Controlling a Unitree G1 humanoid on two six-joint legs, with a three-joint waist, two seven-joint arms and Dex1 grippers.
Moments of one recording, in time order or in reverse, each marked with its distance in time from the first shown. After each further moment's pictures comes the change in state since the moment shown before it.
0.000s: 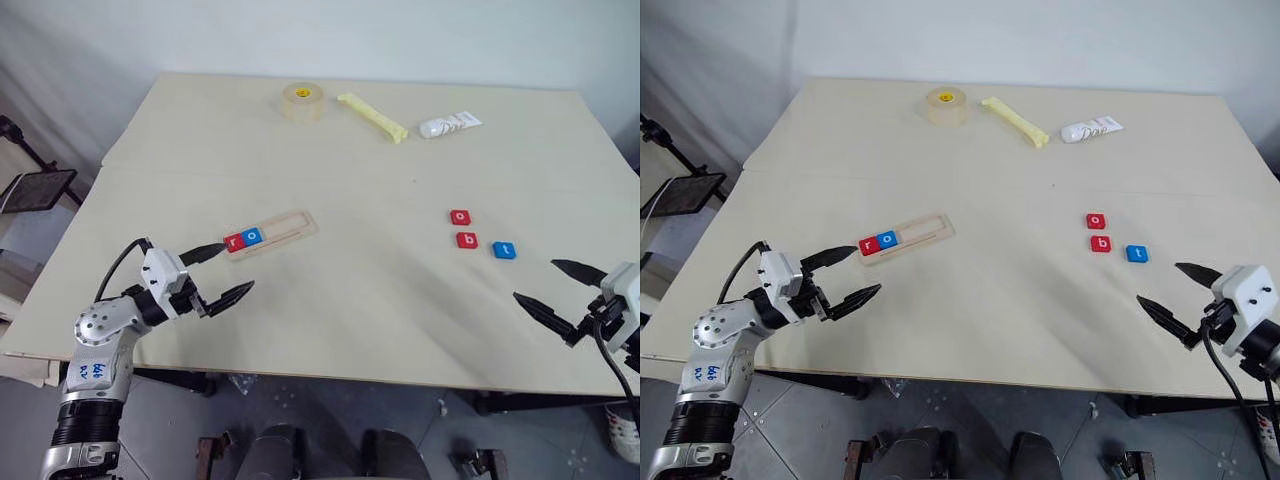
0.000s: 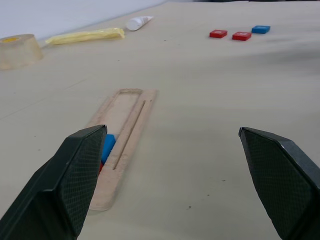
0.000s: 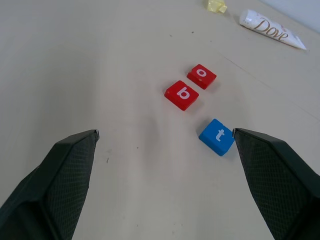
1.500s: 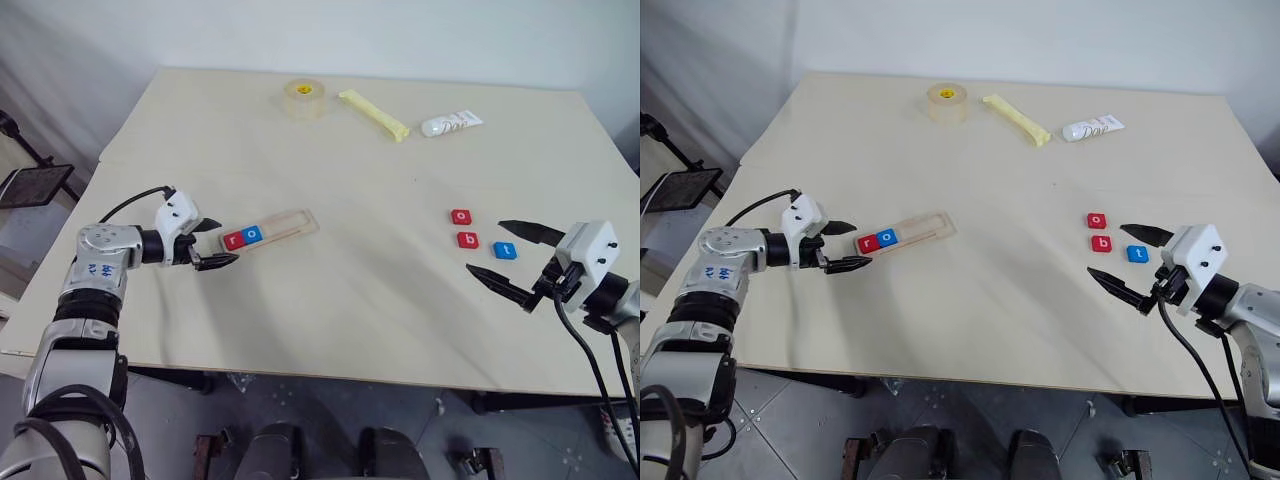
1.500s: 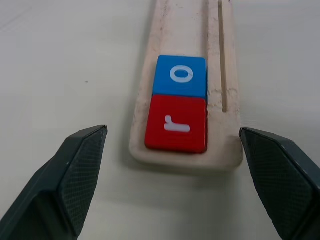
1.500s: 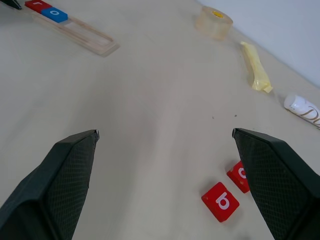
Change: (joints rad) left arm -0.681 0.116 -0.231 0.838 0.329 0.014 -0.172; right arm -0.175 0.003 0.149 -0.166 0.014 0.075 -0.006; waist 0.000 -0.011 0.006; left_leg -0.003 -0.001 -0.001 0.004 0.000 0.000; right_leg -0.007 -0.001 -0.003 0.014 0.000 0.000
